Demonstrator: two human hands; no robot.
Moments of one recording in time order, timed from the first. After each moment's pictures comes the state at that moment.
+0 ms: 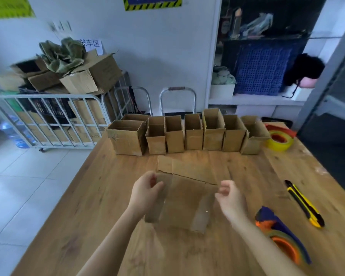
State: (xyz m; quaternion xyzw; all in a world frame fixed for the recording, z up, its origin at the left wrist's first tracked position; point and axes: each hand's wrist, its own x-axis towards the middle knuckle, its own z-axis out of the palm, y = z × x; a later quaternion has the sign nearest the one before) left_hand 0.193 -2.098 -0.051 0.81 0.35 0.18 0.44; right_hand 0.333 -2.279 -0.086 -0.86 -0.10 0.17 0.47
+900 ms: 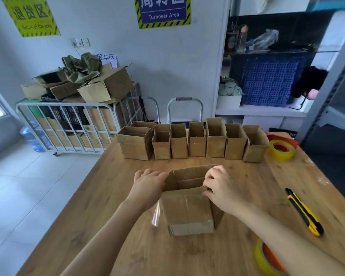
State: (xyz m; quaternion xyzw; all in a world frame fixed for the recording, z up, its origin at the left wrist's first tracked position) left_hand 0.190 -2.100 -0.024 0.97 0.23 0.03 0.05; right_hand 0.351 -2.283 -0.043 -0.80 -0.56 -0.06 0.20
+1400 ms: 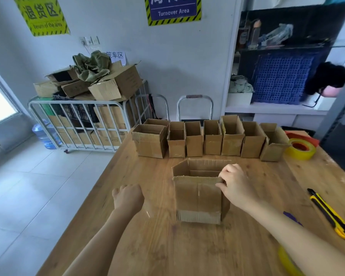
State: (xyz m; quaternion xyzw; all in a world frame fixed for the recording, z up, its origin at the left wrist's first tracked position) left_hand 0.120 -2.030 -0.067 0.87 0.48 -0.03 0.06; right_hand 0.341 -2.249 -0.055 -0.85 -0.48 -0.07 0.22
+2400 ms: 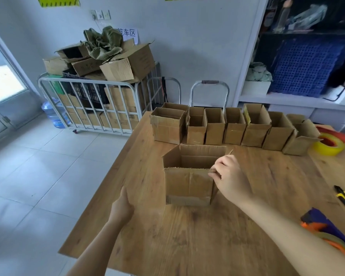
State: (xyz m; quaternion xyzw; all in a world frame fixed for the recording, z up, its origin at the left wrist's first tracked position) left_hand 0.017 -1.979 -0.153 0.75 0.56 0.03 0.35; right_hand 0.277 -2.180 -0.070 -0.79 -0.53 -0.13 0.29
